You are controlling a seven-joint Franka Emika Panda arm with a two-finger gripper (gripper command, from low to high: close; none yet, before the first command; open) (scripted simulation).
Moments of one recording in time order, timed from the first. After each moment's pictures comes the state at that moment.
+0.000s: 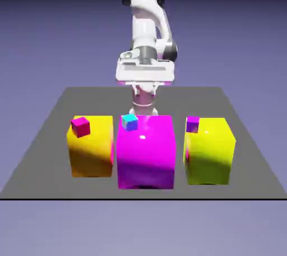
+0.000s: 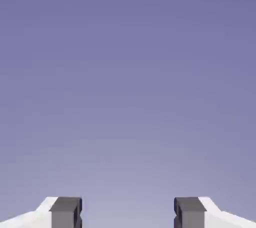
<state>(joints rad) 0.06 -0.54 -0.03 -2.78 0.05 3.06 0.74</state>
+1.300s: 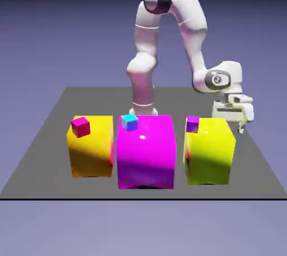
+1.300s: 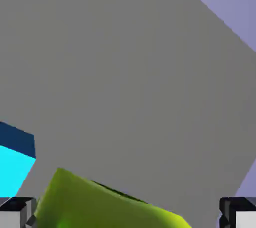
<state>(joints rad) 1.29 0.11 -0.36 -2.57 -1.08 2.75 0.43</state>
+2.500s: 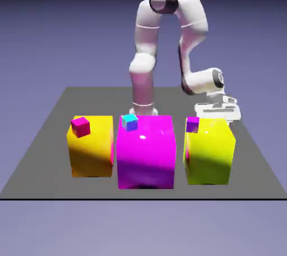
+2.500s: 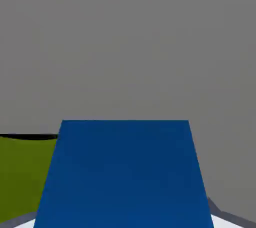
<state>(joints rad) 1.33 0.02 -0.24 -2.62 -1.57 2.47 0.13</state>
